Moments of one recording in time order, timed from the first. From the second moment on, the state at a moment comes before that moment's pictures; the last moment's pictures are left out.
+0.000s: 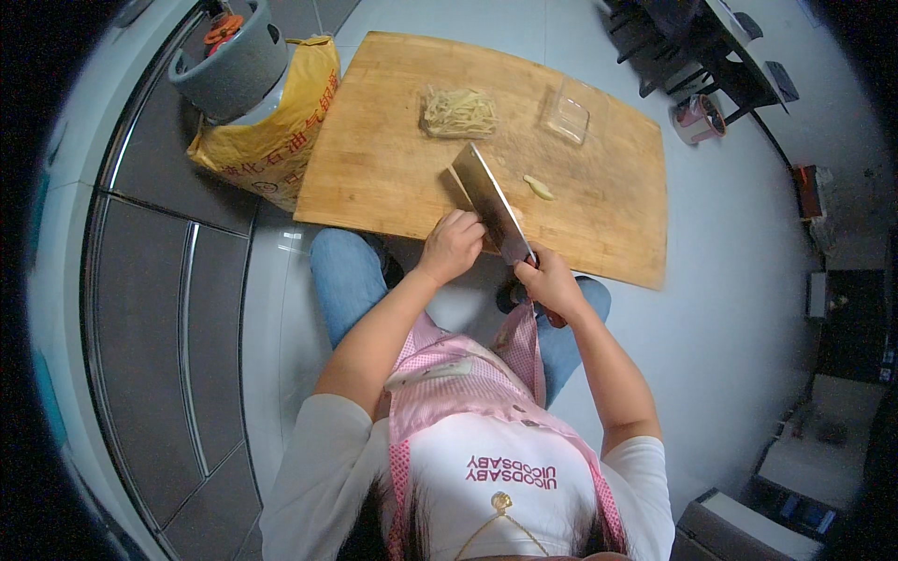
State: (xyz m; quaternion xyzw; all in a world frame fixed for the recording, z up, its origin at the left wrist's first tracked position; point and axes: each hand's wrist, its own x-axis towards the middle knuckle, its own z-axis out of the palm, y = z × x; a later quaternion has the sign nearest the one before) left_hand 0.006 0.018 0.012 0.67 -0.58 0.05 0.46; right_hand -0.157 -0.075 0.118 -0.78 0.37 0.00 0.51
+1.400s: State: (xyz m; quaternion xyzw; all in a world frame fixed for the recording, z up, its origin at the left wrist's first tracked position) left_hand 0.006 0.018 0.012 0.68 -0.58 0.05 0.45; right_hand -0.150 -0.082 0.105 -0.76 0.40 0.02 0.51
